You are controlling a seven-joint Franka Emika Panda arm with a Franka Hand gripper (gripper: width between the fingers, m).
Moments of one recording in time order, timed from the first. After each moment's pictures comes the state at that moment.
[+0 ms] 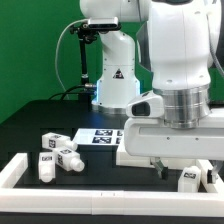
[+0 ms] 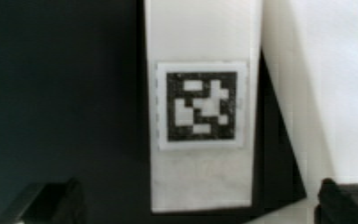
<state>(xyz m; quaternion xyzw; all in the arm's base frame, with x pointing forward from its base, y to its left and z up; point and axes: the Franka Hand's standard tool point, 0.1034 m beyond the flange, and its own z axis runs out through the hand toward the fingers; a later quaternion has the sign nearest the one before) 0.626 0.095 0.027 -0.98 0.19 0.01 0.06</state>
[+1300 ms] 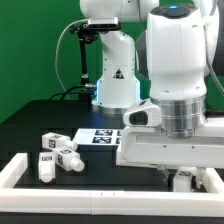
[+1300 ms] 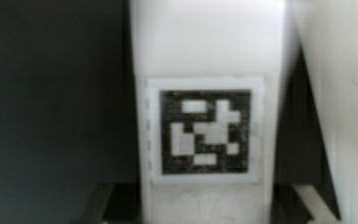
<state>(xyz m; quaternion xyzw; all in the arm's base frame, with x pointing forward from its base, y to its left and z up) 0.620 0.090 0.015 -0.98 0.17 0.02 0.06</state>
